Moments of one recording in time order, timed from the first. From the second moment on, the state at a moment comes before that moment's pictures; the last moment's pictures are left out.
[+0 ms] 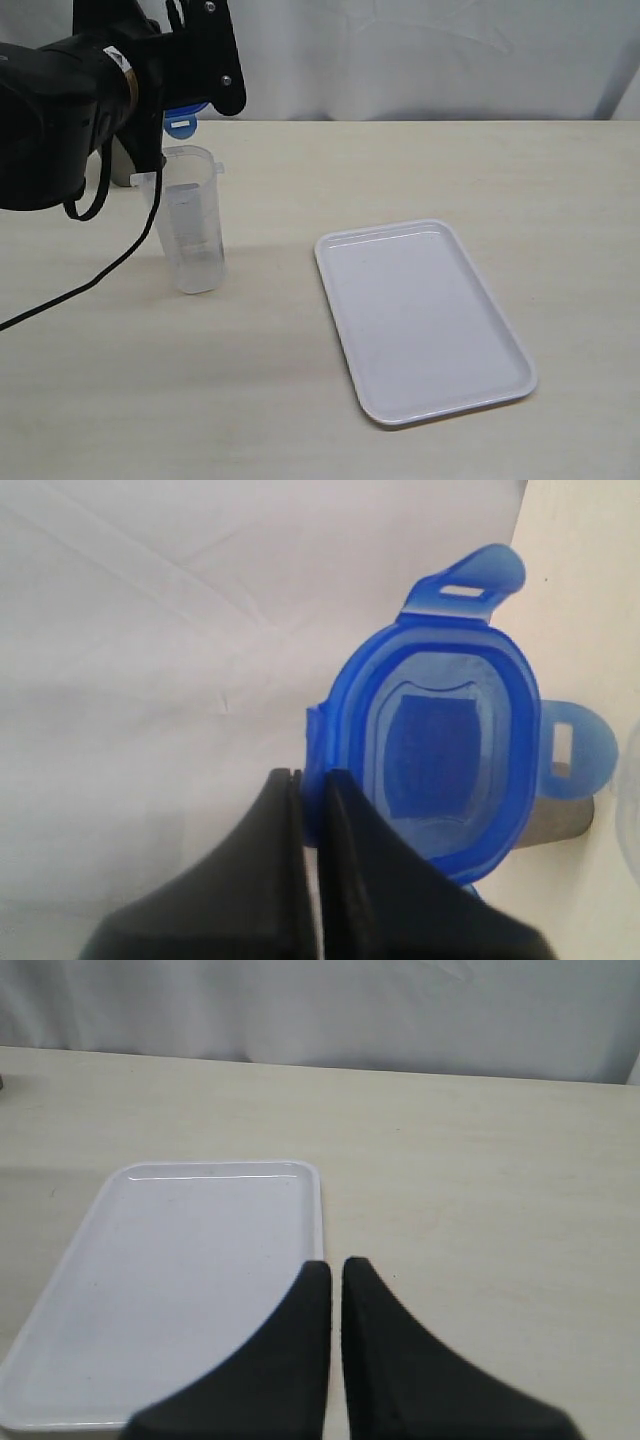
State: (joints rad) left arm -0.73 1.53 -1.00 1.63 0.72 -0.45; right arm 0.16 0.00 0.00 -0.06 0.35 0.04
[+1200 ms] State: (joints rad) left arm -0.80 1.53 -0.90 1.74 0.89 -0.64; right arm 0.16 0.00 0.00 -0.06 0.35 0.04
